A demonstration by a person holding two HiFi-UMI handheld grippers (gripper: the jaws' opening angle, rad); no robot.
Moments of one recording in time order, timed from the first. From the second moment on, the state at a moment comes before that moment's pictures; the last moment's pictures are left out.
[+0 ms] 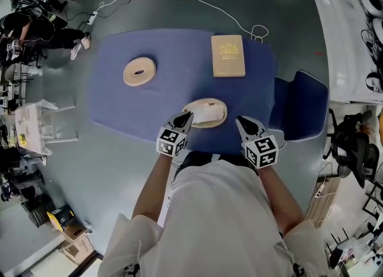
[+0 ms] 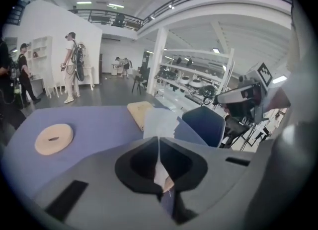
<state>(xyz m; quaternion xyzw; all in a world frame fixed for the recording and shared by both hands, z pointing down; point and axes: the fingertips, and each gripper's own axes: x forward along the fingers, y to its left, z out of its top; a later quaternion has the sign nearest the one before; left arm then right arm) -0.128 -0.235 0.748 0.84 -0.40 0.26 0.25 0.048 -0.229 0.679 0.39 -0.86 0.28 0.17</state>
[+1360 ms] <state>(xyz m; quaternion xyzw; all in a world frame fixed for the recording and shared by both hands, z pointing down) -0.257 -0.198 0.406 0.85 -0.51 -0.01 0.09 0.003 -0.234 0.452 0.40 -0.90 0.12 0.08</state>
